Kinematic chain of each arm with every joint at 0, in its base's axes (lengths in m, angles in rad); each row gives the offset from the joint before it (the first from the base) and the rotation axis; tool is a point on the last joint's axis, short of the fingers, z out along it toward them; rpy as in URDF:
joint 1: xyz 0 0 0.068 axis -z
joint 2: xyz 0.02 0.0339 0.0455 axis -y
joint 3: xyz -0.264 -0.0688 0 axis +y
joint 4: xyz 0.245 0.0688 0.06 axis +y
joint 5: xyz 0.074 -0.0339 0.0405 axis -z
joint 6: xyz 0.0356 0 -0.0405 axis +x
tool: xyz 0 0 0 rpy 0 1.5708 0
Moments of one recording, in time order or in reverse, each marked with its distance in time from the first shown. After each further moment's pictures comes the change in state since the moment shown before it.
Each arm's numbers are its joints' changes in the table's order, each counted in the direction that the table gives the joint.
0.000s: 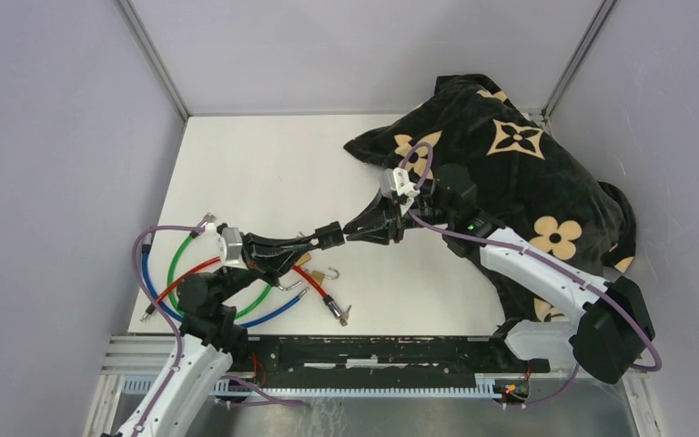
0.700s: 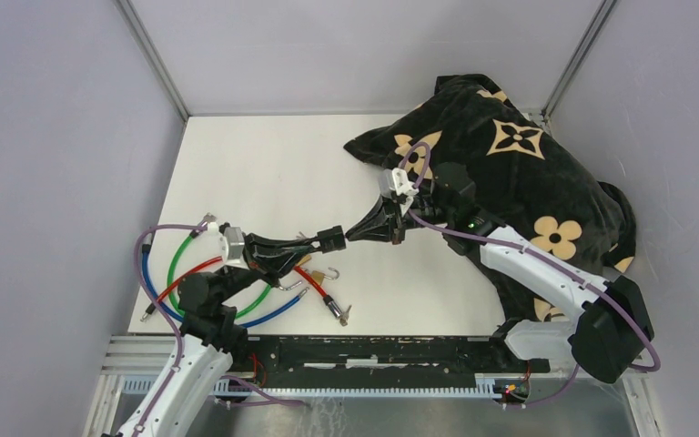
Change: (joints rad) left arm -0.005 0.004 0.000 0.015 0.011 -0.012; right arm 0.022 -0.014 -0.014 0.047 -0.014 -0.015
